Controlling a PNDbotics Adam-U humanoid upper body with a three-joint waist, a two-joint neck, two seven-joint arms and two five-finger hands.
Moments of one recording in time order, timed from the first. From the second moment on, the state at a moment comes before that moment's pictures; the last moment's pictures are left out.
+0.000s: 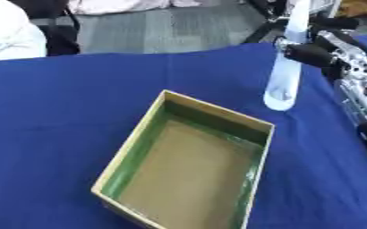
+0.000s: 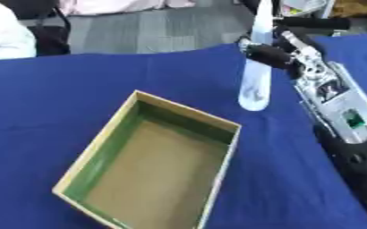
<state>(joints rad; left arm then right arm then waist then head) -0.29 0.40 0.13 -1.98 0.20 0.08 0.19 -0.89 -0.53 0.23 -1.47 -0.19 0.60 -0.14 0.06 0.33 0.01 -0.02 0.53</state>
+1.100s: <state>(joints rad) -0.30 0.39 0.13 -1.98 0.20 0.08 0.19 -0.85 -0.53 0.24 -1.39 -0.24 0.53 -0.16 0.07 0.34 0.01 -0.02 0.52</state>
